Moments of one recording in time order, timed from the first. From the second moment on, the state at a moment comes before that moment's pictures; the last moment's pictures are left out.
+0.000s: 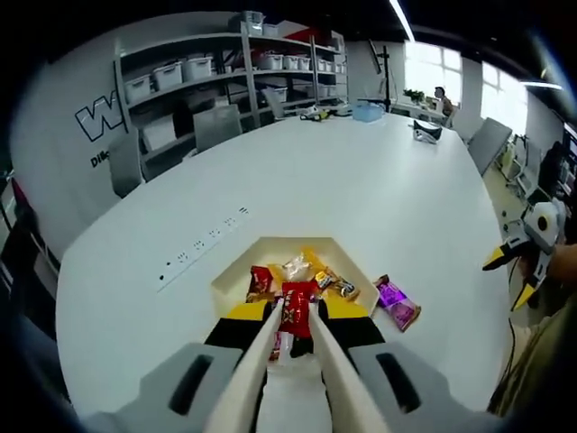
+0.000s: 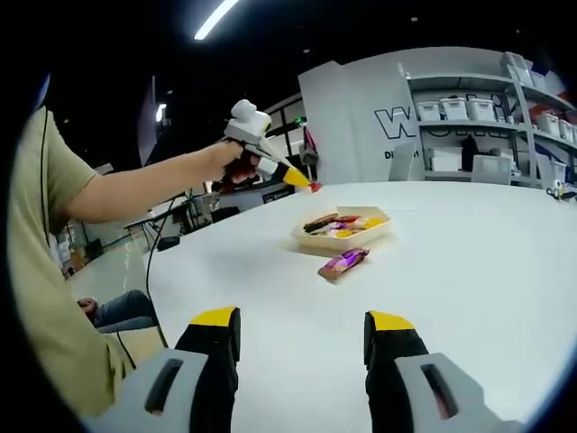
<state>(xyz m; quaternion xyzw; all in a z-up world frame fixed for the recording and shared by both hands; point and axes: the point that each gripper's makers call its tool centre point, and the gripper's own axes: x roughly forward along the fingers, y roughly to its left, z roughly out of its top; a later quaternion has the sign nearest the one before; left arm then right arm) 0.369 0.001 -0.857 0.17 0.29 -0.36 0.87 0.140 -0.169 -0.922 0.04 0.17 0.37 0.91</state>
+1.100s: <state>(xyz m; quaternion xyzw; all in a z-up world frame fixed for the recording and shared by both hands) 0.405 0.001 -0.849 0.20 0.28 -0.32 0.88 0.141 -0.171 -0.918 0.03 0.17 0.37 0.92</state>
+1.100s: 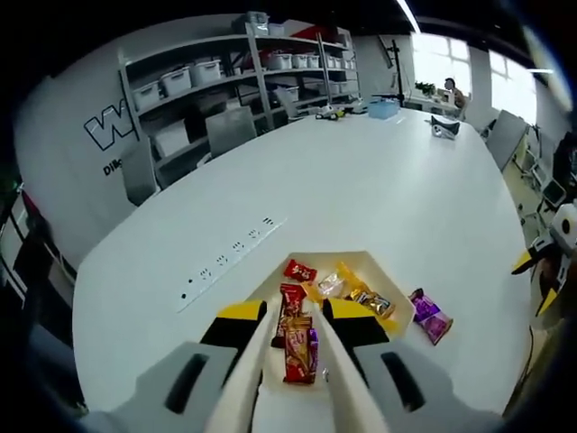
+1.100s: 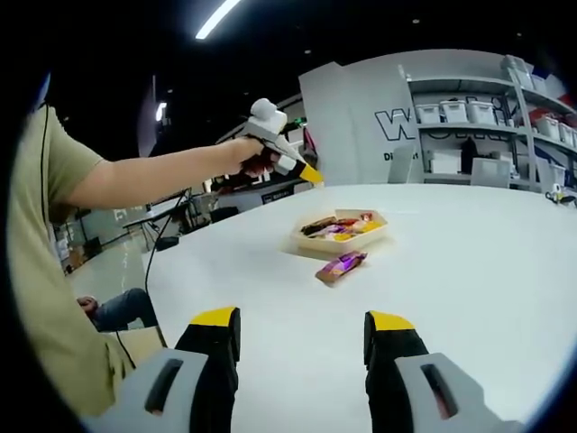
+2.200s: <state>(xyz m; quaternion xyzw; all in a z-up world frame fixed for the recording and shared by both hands) 0.340 -0.057 -0.846 0.18 0.29 -0.39 0.85 0.137 -0.166 -0.919 0.03 0.17 0.37 0.91</state>
